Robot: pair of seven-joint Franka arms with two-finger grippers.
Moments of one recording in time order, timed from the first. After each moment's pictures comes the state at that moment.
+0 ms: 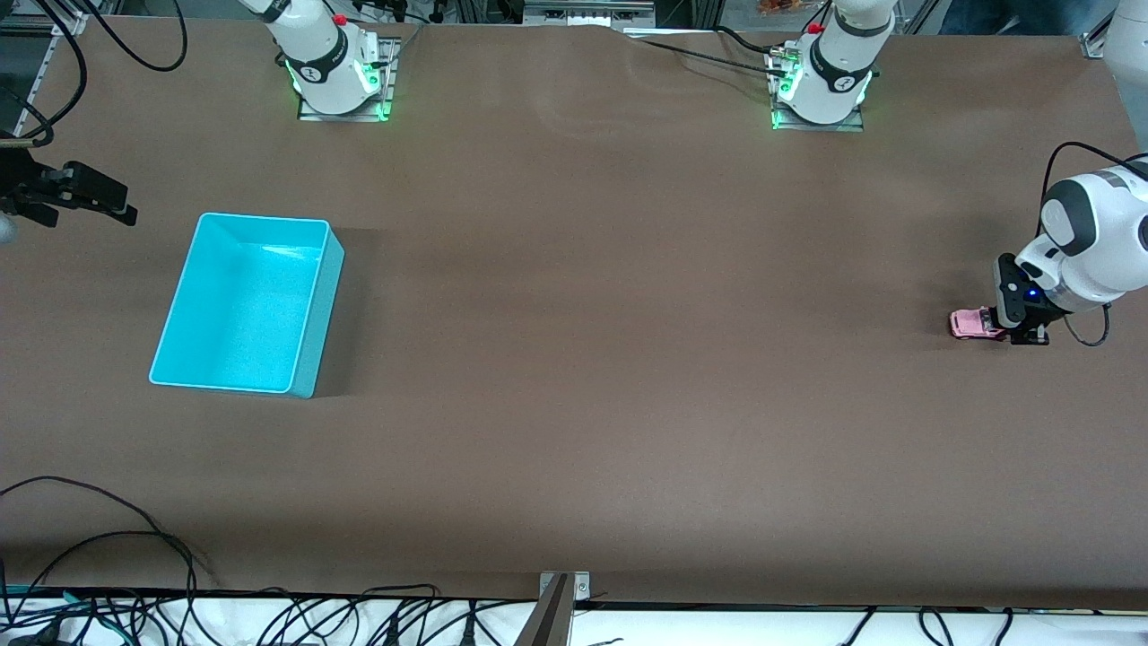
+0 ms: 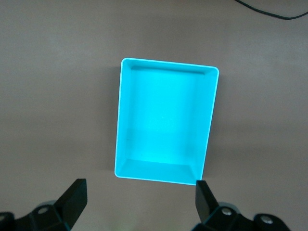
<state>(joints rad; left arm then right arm) 0.64 0.48 -0.16 -2.10 0.30 2.61 1.87 0.06 0.05 -0.12 -1.55 0.01 1.54 -0.08</state>
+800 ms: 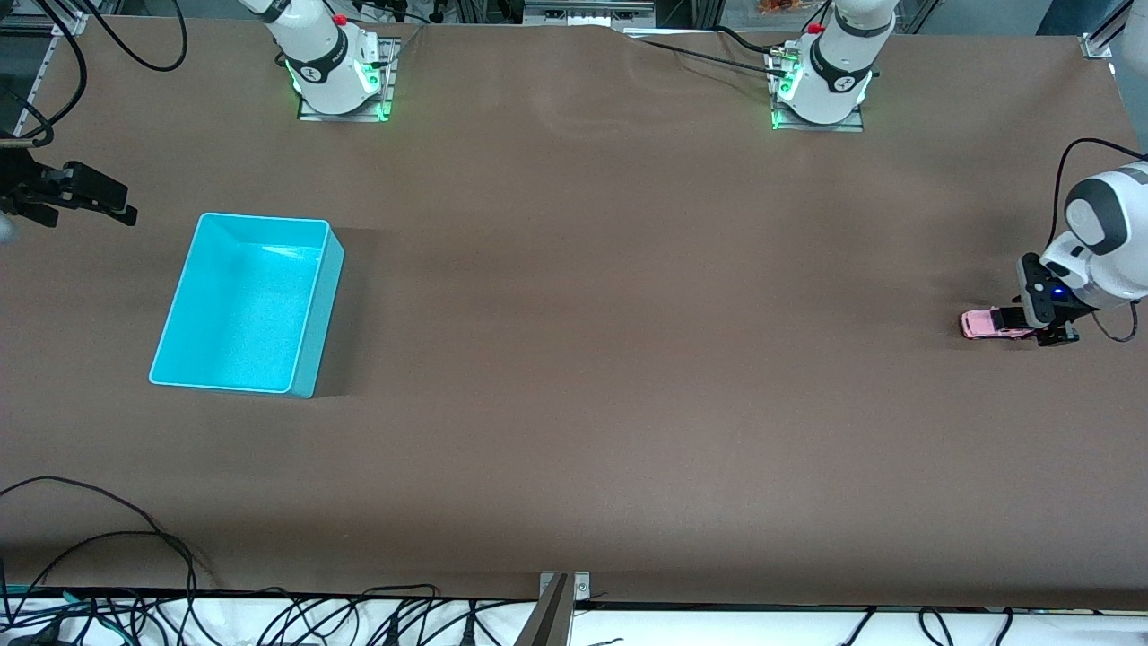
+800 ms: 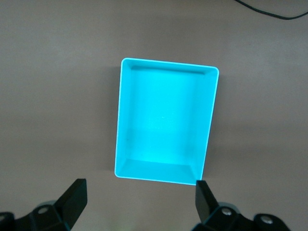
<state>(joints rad) 0.69 0.49 -0.16 -2.03 0.26 2.52 1.87 0.06 0.05 -0.12 -1.55 0.01 1.54 -0.08</state>
